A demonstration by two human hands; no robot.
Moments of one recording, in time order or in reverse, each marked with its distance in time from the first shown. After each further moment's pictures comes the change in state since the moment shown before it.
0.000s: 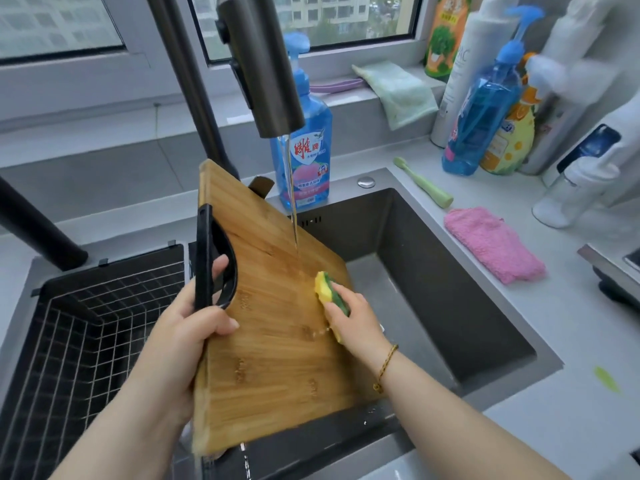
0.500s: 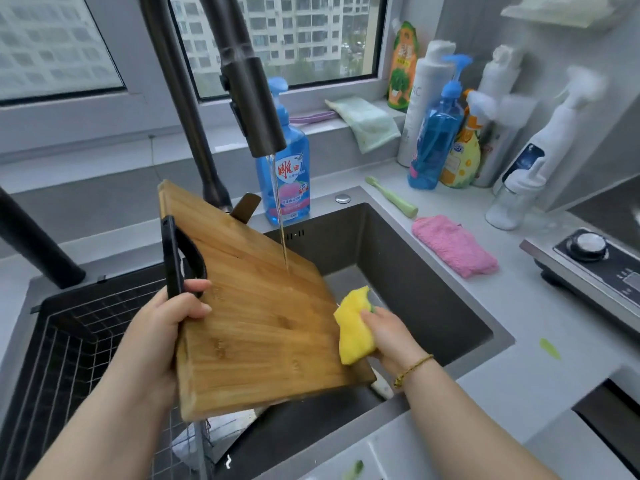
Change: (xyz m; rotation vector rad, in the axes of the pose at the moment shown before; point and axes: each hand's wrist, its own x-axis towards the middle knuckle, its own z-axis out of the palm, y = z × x) left_hand -0.019 0.007 -0.015 -0.051 0.044 -0.016; right_hand -0.052 0.003 -0.041 0.467 0.102 0.225
